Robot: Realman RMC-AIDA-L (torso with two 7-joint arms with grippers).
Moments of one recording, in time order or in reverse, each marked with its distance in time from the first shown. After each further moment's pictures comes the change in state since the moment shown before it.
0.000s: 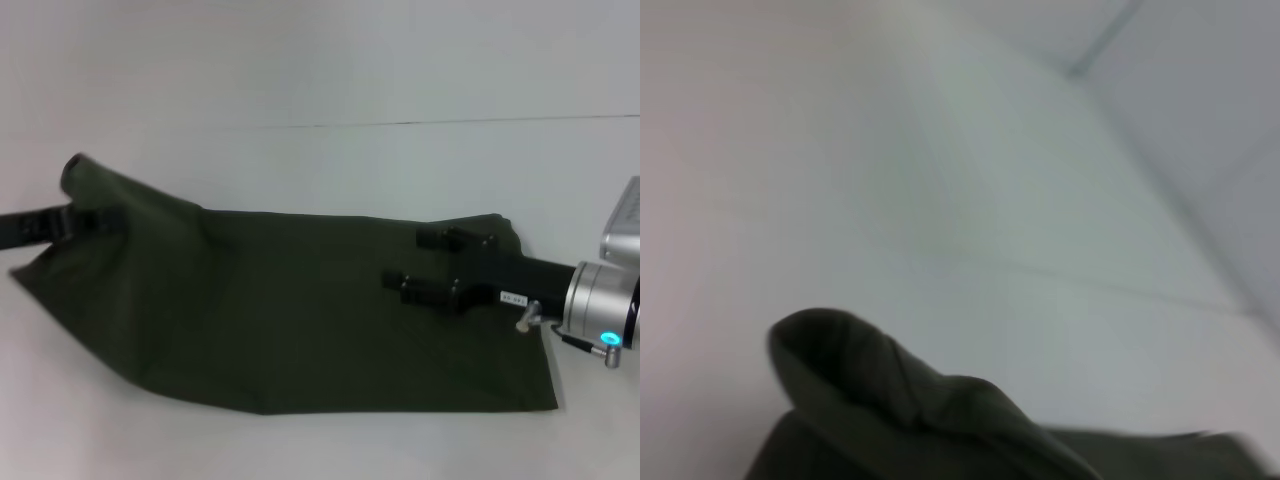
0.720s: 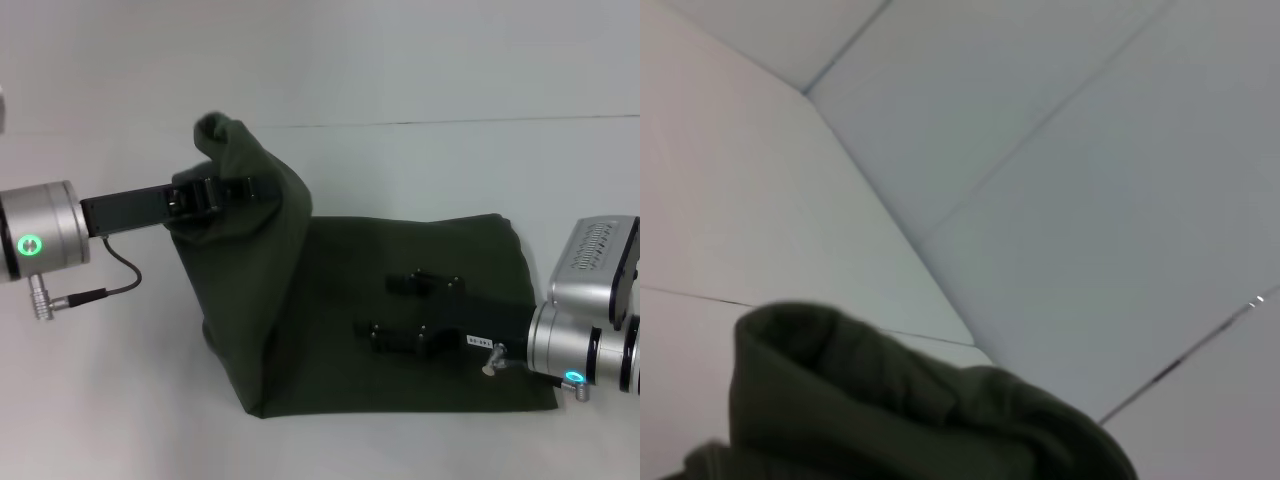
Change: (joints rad) left arm -0.032 -0.071 0.259 -0.142 -0.341 -0.069 0.023; right arm 0.031 0.003 -0.036 0.154 -0.002 0.079 -0.126
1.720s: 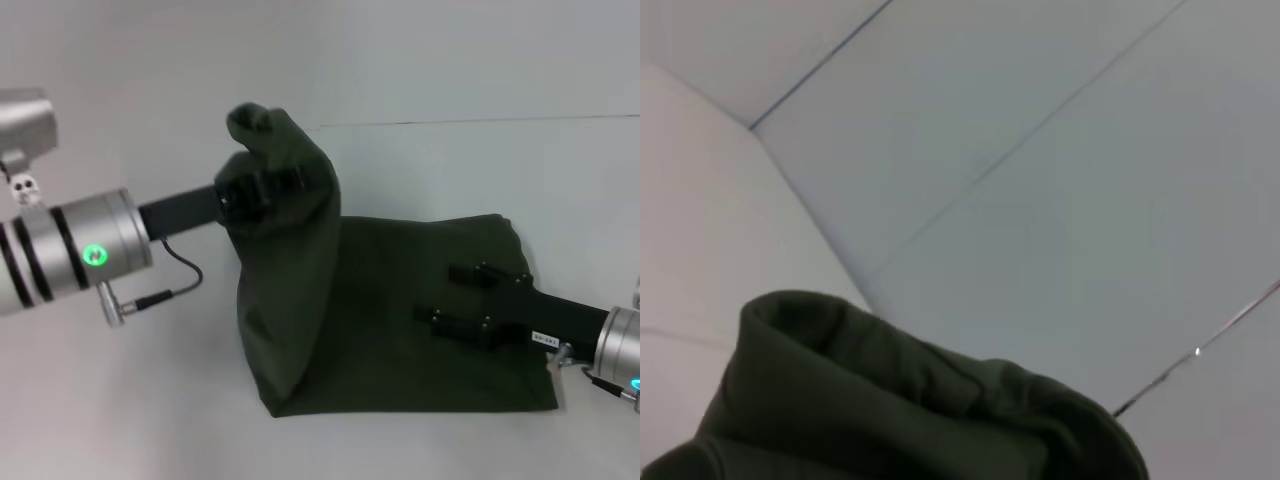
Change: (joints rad) left arm 0.014 0.001 0.228 -0.163 -0.306 -0.148 0.137; right arm -0.121 -0.014 0.075 -0.108 0.005 -0.088 0.047
